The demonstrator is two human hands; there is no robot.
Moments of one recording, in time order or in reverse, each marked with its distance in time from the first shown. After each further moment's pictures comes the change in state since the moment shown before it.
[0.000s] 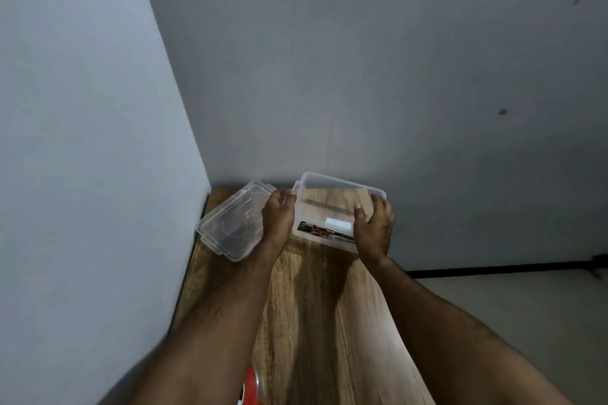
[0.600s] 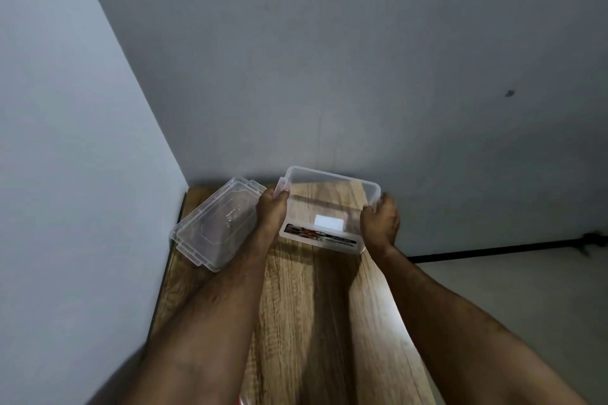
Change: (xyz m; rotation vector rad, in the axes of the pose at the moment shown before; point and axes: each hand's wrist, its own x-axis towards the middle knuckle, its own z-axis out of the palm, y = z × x) left_hand 0.062 -0.028 0.036 -0.008 -0.080 -0.188; right_hand 0.045 0.030 0.008 -0.048 0.027 0.221
